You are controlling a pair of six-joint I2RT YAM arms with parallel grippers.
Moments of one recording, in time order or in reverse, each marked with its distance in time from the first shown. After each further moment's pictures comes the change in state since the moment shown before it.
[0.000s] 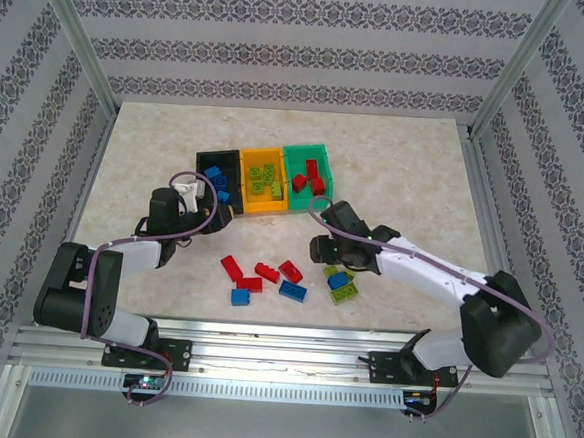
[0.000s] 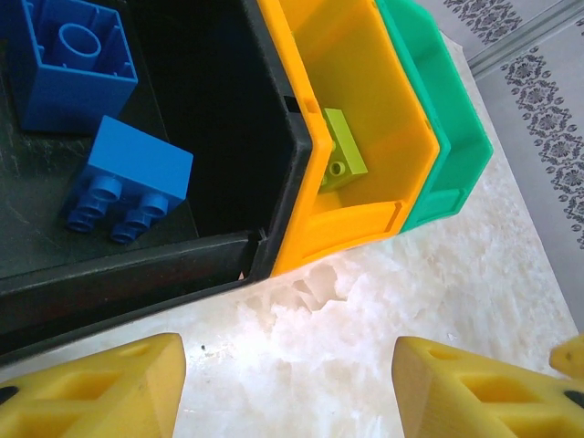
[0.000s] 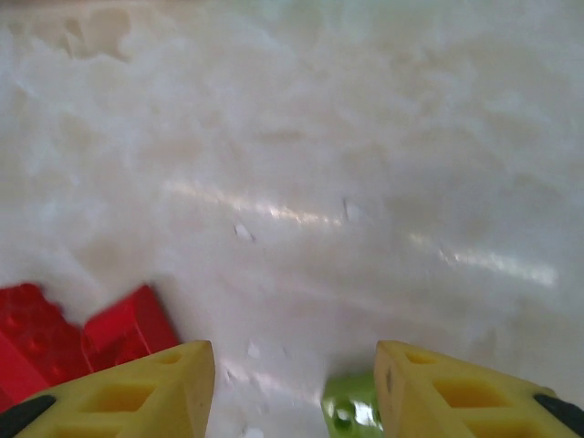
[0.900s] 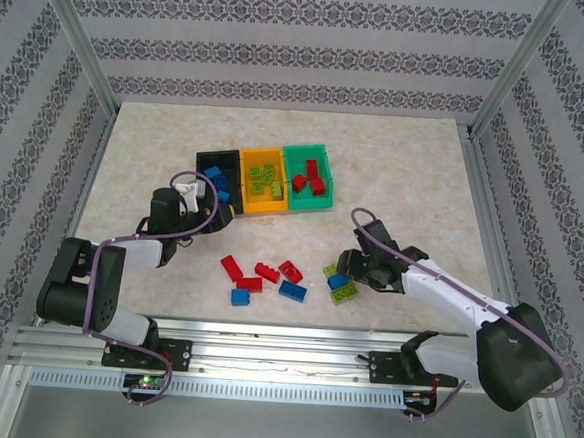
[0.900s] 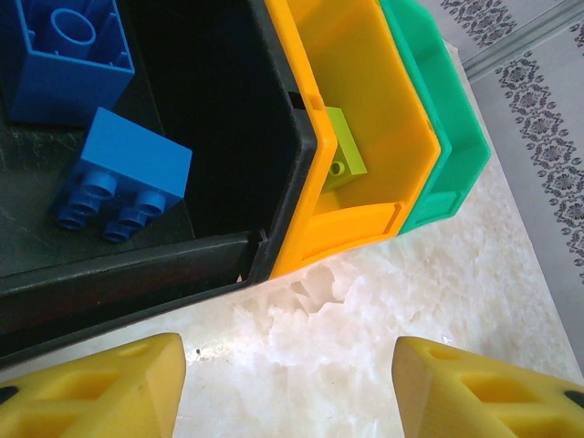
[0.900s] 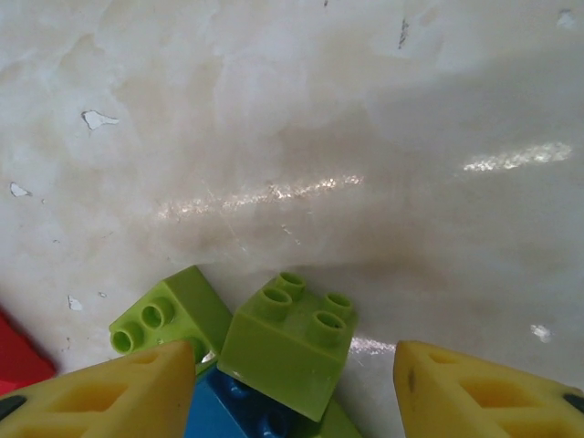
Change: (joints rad) left arm 0.000 0.030 0.000 0.038 0.015 -0.026; right arm -0.167 -0.138 -0.232 0.012 -0.069 0.214
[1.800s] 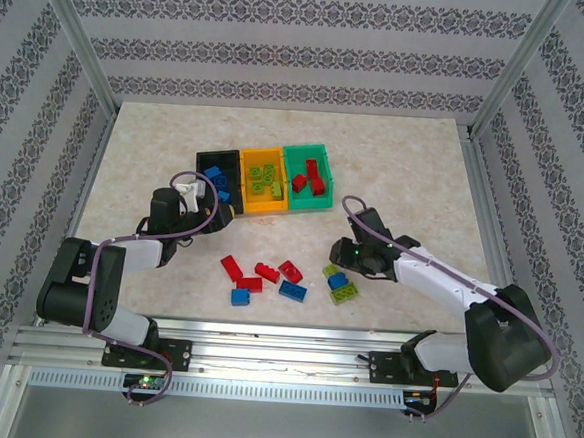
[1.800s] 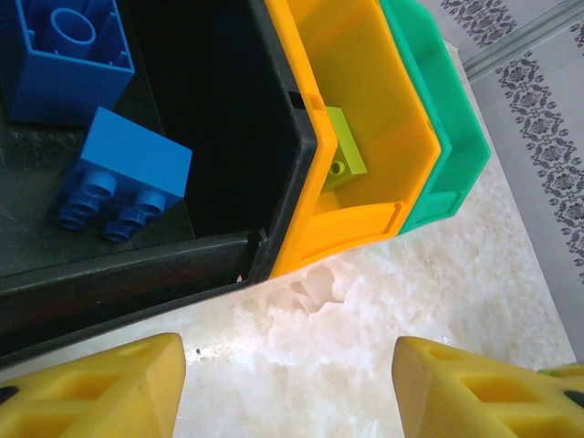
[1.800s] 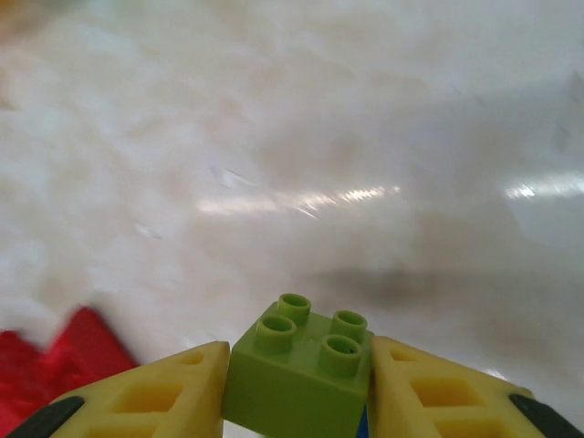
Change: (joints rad) left arm 0.000 0.000 0.000 0.000 0.000 0.000; right arm 0.001 0.100 0.122 0.104 -0.074 -0.046
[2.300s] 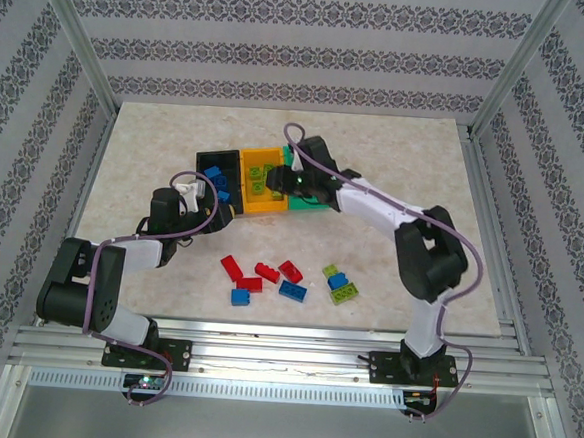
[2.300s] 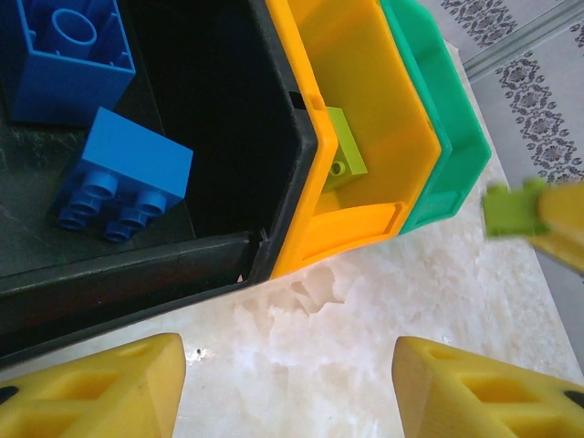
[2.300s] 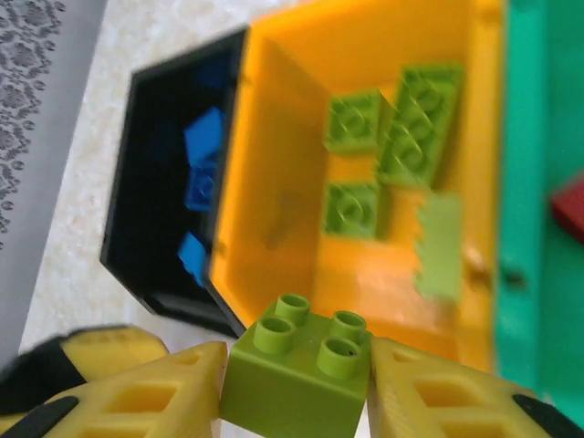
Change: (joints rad) left arm 0.000 -0.003 0.000 0.000 -0.002 0.000; right arm 0.059 0.625 0.756 0.200 -0.185 -0.077
